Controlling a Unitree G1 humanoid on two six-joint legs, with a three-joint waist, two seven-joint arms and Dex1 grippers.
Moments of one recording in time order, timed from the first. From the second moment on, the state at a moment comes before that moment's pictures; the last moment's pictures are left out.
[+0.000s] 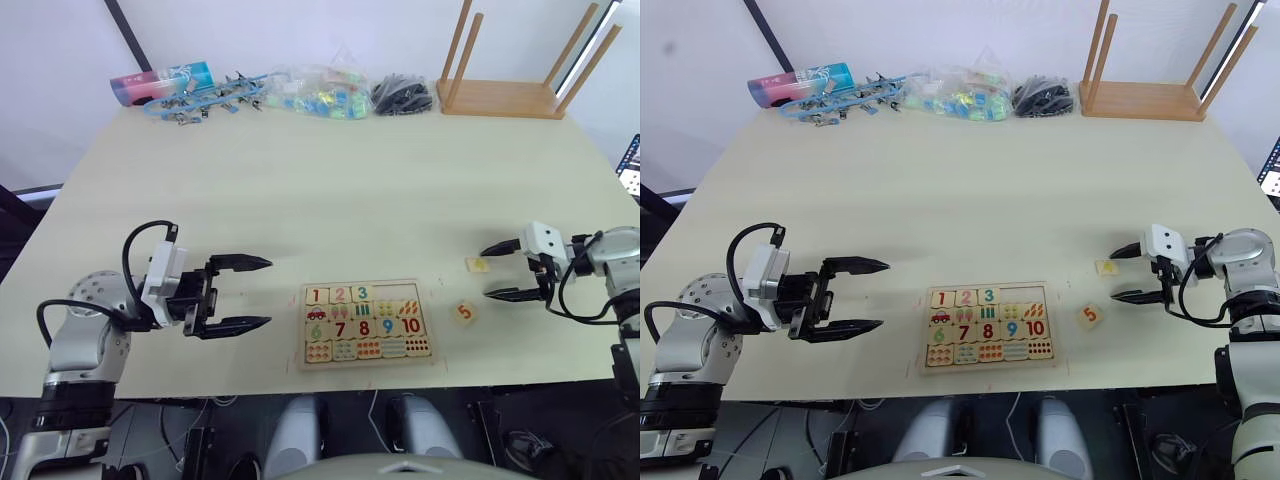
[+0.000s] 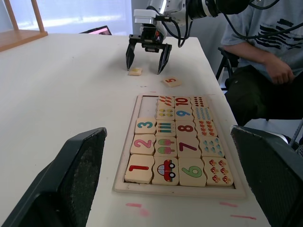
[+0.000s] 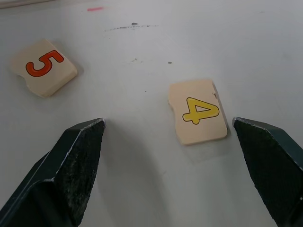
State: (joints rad) left arm -0.14 0.76 0.19 0.03 -0.61 0.05 -1.58; right arm -0.75 -0.76 0.08 1.11 0.05 -0.48 1.61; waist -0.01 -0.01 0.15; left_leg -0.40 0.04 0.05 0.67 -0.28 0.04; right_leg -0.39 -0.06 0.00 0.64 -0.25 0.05
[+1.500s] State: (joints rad) left arm -0.14 0.76 0.18 0.06 -0.61 0.00 -1.58; right arm -0.40 -0.90 0.03 0.23 0.16 0.10 1.43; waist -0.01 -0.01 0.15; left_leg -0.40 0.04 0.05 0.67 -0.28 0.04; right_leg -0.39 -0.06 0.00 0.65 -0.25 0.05
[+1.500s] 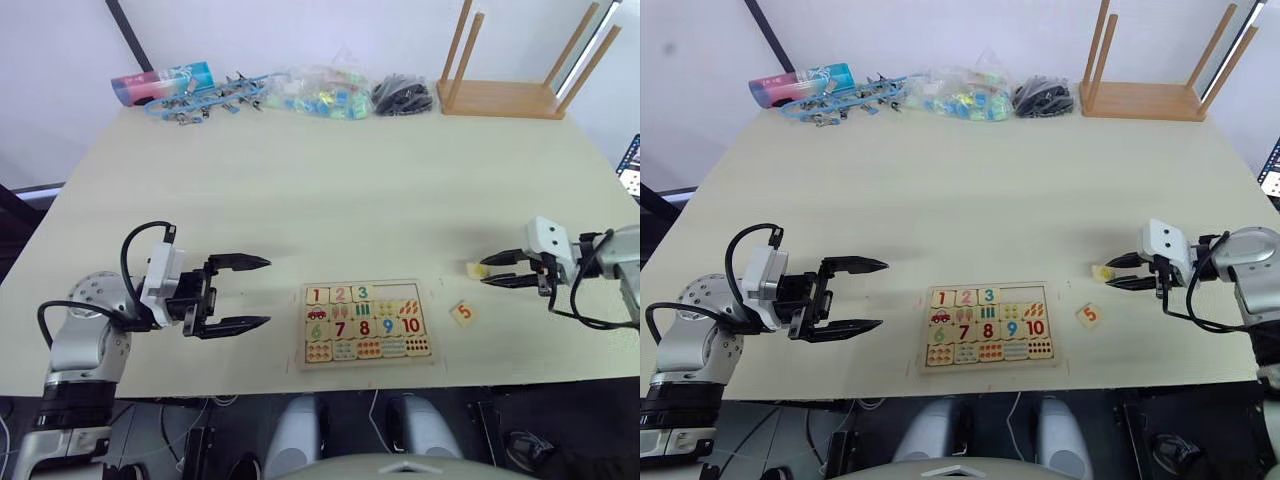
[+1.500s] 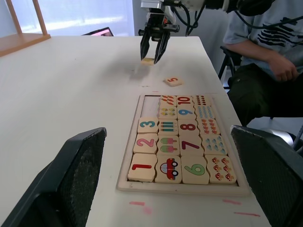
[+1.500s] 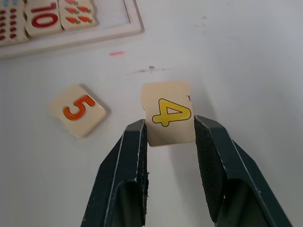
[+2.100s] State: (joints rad) left arm -0.12 0.83 0.13 0.10 -0.64 -0.05 -1.58; right arm -0.59 -0.89 0.35 -0.41 0.12 0.81 1.24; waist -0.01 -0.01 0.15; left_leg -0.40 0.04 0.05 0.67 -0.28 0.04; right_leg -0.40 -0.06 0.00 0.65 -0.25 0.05
